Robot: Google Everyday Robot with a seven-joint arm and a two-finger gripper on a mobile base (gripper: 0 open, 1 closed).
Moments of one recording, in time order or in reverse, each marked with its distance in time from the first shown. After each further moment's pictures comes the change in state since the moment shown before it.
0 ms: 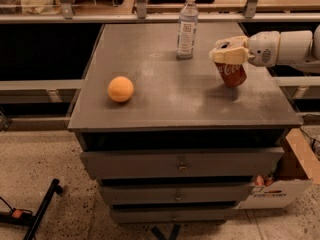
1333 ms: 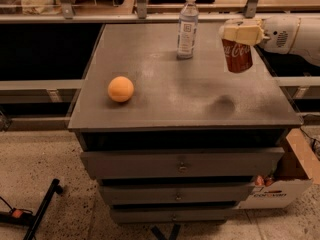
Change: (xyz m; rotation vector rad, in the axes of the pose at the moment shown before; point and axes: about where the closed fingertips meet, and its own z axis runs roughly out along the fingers) arm -0.061 0.005 -0.025 0.010 -0.175 0.099
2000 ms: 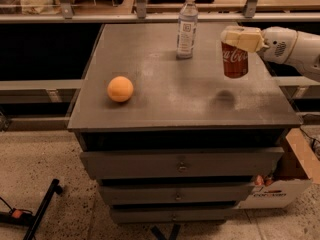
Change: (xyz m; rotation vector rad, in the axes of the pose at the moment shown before) arm 0.014 -0.006 -0.009 -0.036 -0.110 0.067
